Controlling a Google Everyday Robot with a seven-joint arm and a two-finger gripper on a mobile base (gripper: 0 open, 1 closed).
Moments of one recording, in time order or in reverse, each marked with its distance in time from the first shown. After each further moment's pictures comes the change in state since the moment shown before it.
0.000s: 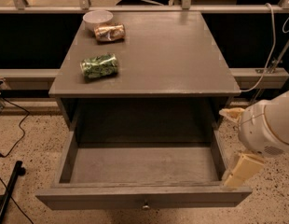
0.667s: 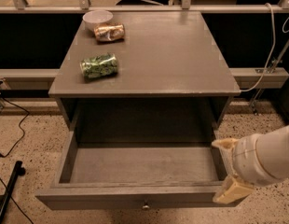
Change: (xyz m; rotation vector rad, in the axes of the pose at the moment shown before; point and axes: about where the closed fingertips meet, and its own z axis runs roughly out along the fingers) arm 0.031 0.032 0.055 -0.002 -0.015 -0.051
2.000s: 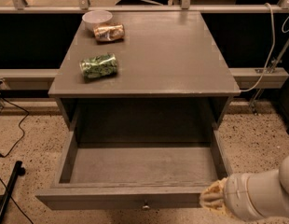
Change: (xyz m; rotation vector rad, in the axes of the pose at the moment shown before) arm 0.022 0.064 0.072 -0.056 -0.144 -0.091
